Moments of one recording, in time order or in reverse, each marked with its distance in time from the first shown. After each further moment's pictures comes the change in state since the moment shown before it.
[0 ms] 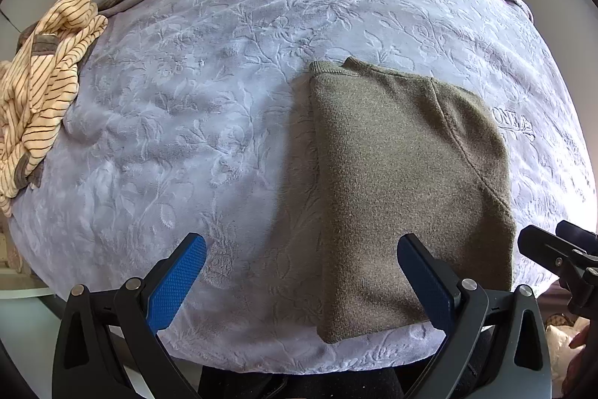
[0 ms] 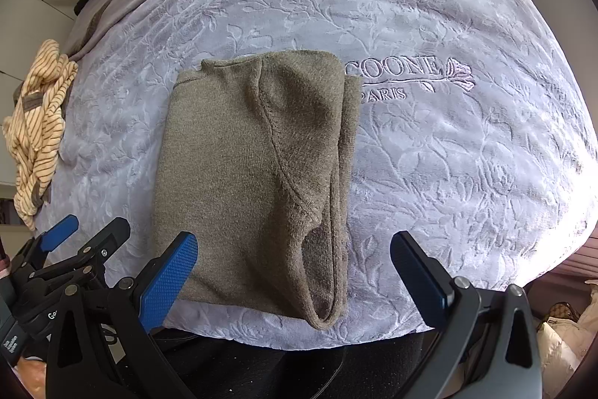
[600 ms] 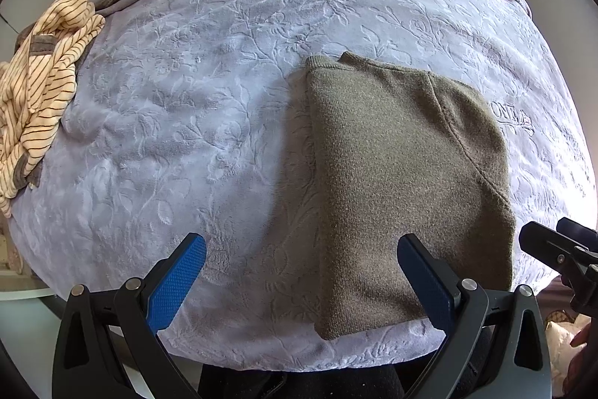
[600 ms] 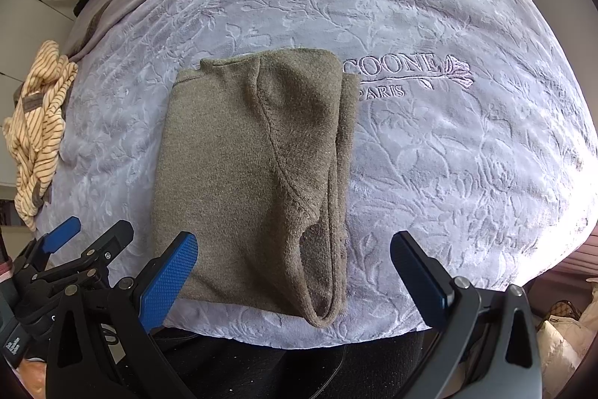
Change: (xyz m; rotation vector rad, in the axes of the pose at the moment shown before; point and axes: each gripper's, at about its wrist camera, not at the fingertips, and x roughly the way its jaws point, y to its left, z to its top) left arm 0.002 -0.002 -0.004 0.007 0.010 -0.004; right arm 0.000 -0.002 -0.002 0.004 0.000 0.002
